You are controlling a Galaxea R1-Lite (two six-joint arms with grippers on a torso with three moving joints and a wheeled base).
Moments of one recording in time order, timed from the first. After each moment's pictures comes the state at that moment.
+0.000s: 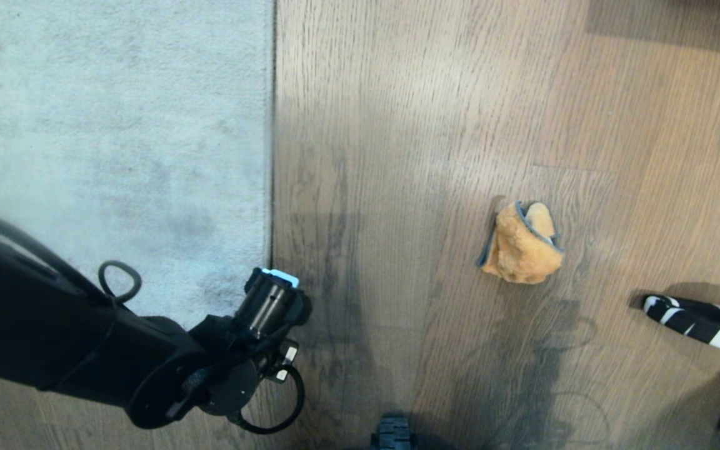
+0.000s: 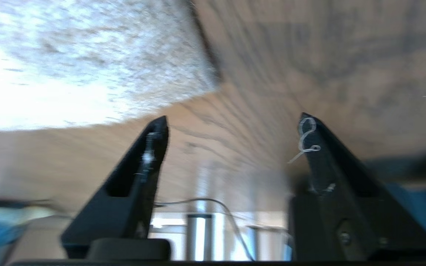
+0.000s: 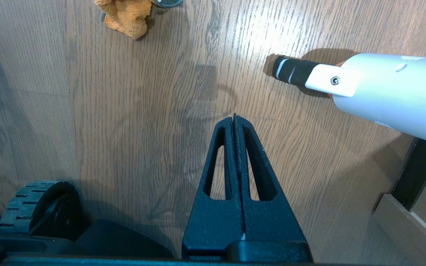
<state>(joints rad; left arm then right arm) -0.66 1.89 -0.71 -0.25 0.62 -0.13 0.00 0.00 0.00 -0.05 0.01 -0.01</state>
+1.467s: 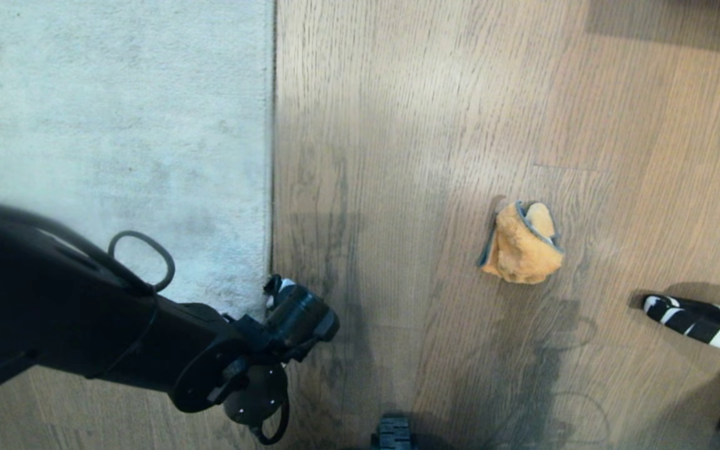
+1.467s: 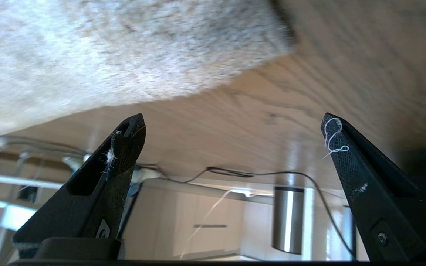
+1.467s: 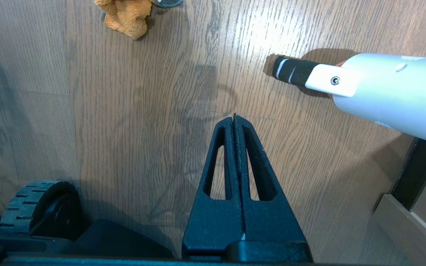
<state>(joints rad) -0.72 1.94 -0.84 0.06 0.92 -0.08 0.00 0.00 0.00 -0.05 0.01 -0.01</state>
